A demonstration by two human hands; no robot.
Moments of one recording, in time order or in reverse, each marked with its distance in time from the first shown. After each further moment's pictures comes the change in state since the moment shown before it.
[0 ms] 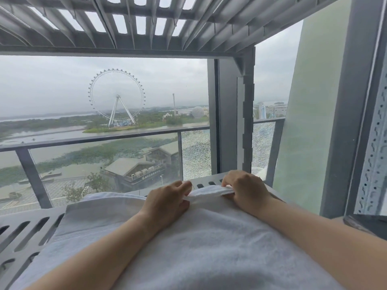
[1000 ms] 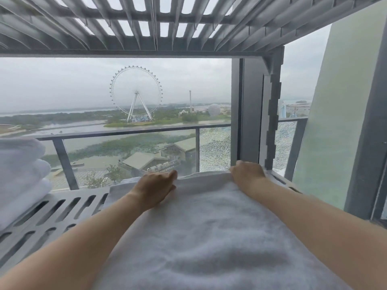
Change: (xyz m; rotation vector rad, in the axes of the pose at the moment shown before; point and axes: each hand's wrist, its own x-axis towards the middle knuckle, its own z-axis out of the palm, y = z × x) left_hand -0.042 -0.087 -0.025 0.247 -0.032 -0.009; right_hand 0.046 -0.055 0.007 -0.460 -0.331 0.091
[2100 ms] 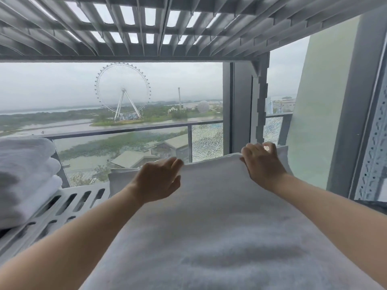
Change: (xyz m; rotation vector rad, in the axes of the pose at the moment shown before) left_hand -0.038 0.020 -0.070 0.134 0.371 0.239; right_hand -0.075 0.025 -0.035 0.107 0.543 -0.043
